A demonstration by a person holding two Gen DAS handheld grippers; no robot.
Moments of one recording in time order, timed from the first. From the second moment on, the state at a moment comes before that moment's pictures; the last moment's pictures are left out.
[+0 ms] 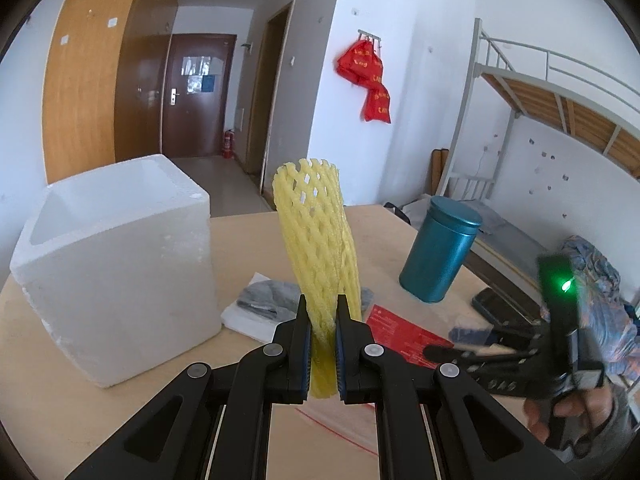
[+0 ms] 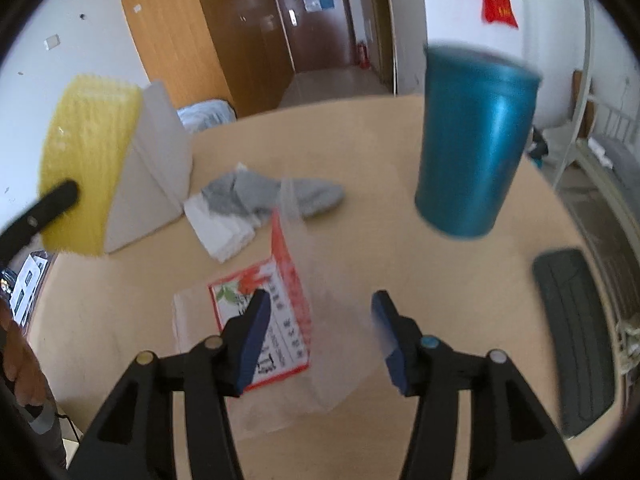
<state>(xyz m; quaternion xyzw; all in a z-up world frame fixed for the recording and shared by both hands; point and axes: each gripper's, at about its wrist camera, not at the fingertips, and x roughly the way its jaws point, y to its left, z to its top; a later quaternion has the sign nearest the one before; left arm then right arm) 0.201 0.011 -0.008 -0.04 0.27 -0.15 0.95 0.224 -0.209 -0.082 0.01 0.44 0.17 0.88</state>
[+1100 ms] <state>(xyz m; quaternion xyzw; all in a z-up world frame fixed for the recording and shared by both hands) 0.181 0.010 -0.004 -0.05 0.26 -0.14 0.95 0.186 -0.200 -0.062 0.03 0.37 0.23 0.90</state>
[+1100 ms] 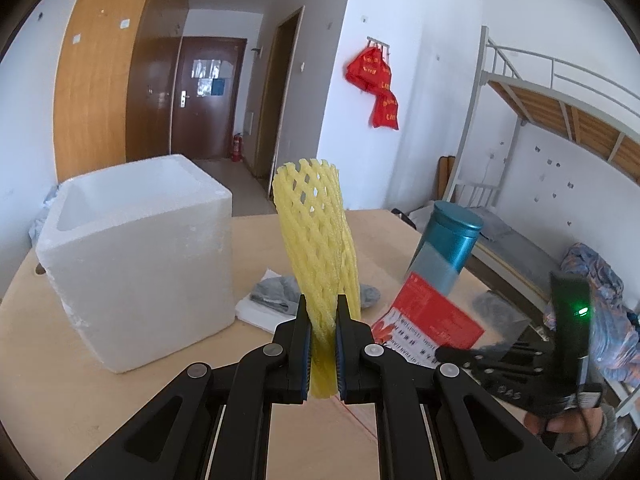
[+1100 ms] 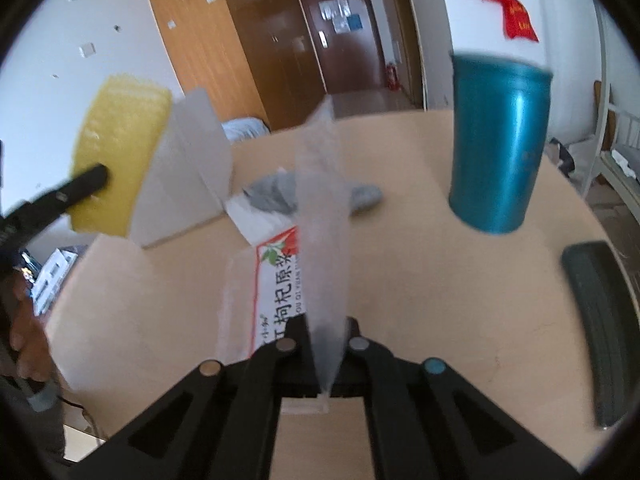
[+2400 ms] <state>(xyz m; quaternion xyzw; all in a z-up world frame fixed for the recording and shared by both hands) 0.101 0.092 0.051 -0.07 0.20 0.00 0.98 0.196 -0.091 0.039 -0.01 0.26 0.36 0.90</state>
